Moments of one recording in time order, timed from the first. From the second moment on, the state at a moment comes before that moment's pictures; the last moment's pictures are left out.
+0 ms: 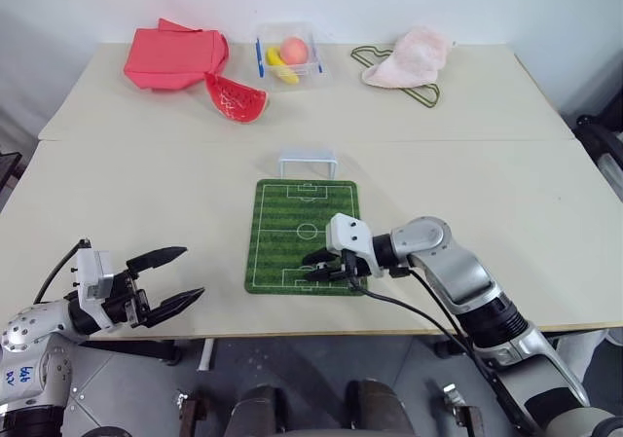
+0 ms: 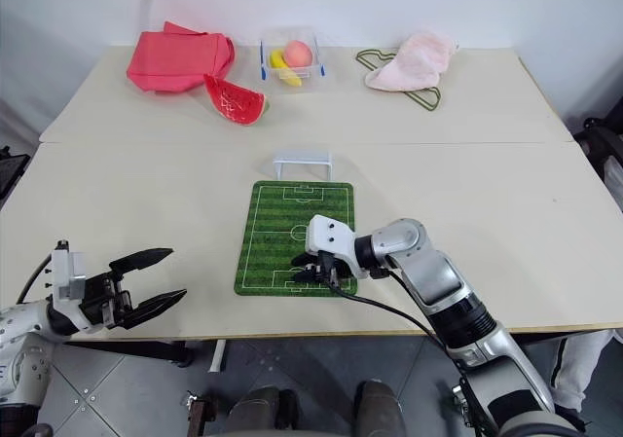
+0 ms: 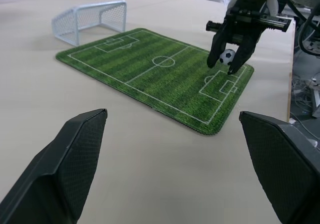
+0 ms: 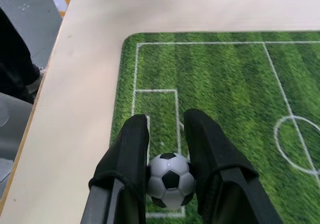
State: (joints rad) left arm 0.04 0.67 0.39 0.09 -0.61 0.02 -1.25; right arm -0.62 -0.42 0.40 -0.02 0.12 0.41 1.17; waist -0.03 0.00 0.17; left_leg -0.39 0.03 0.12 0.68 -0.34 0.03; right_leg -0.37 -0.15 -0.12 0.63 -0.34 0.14
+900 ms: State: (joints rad) left arm 0.12 0.65 0.39 0.04 -0.61 0.01 -1.21; right arm -0.65 -0.34 0.46 0.13 0.11 0.33 1.17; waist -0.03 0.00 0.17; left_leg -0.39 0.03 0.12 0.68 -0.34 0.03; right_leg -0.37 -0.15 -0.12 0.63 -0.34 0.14
